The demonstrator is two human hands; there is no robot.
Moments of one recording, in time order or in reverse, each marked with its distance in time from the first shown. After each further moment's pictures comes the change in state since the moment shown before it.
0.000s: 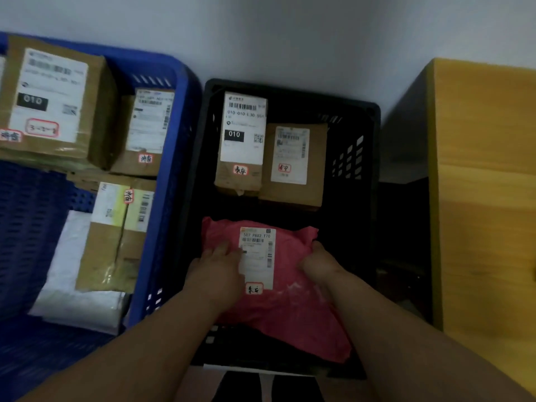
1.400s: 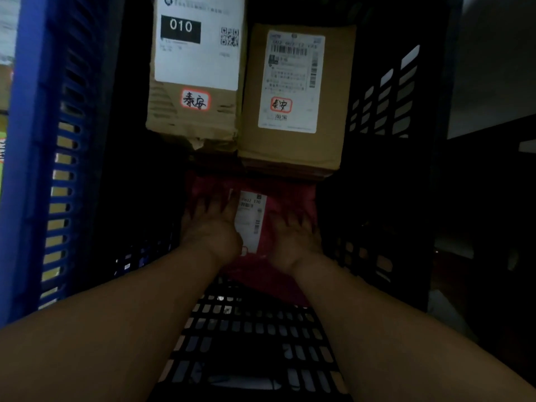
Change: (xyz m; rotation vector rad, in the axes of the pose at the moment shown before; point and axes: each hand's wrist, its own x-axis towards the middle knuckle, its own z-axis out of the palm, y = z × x) left_hand 0.135 0.005 0.062 0.068 -0.132 -0.129; right_hand 0.129 0.038 0.051 -0.828 -0.026 -0.374
